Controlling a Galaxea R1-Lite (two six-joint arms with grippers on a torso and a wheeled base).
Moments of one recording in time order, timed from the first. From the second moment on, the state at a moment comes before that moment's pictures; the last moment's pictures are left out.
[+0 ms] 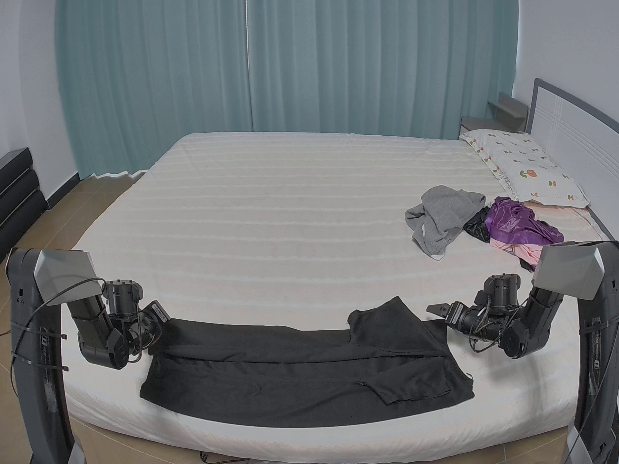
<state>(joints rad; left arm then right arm) 0.06 2.47 -0.73 -1.15 0.07 -0.64 0.09 2.48 -0.78 -1.07 0.24 0.61</state>
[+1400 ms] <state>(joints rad) 0.06 2.46 -0.71 -1.21 0.07 -0.67 0.10 2.50 -0.86 -1.06 0.12 0.62</state>
